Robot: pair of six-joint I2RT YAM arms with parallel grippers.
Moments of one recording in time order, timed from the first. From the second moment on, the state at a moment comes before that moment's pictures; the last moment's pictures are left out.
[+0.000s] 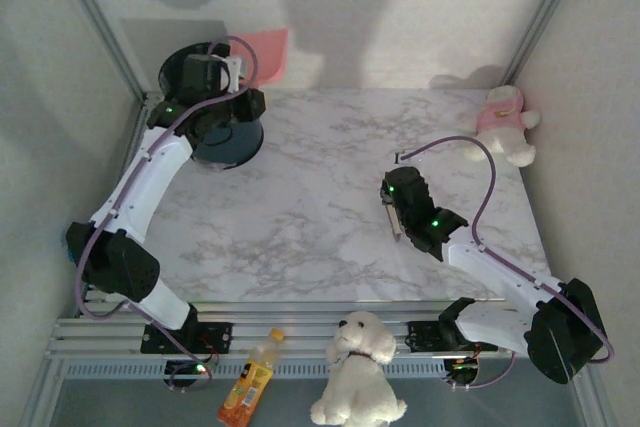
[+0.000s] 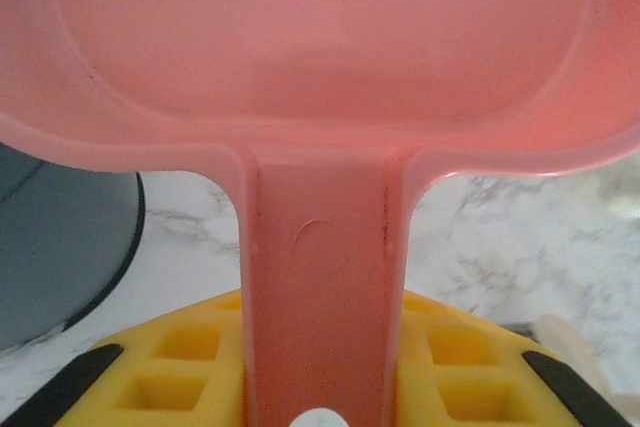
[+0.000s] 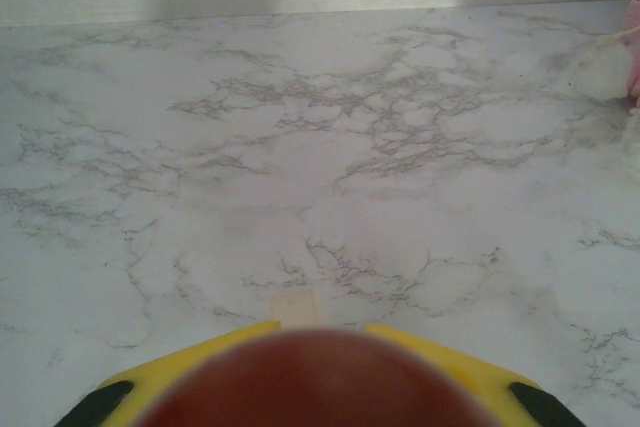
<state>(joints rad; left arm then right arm) -0.27 1.60 1.66 -0.68 0.18 -0.27 0.66 1.12 0.72 -0.16 0.55 0.35</state>
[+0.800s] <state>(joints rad) -0.58 1.80 1.69 -0.91 0.00 0.09 0.66 1.10 0.72 -0.19 0.58 0.35</state>
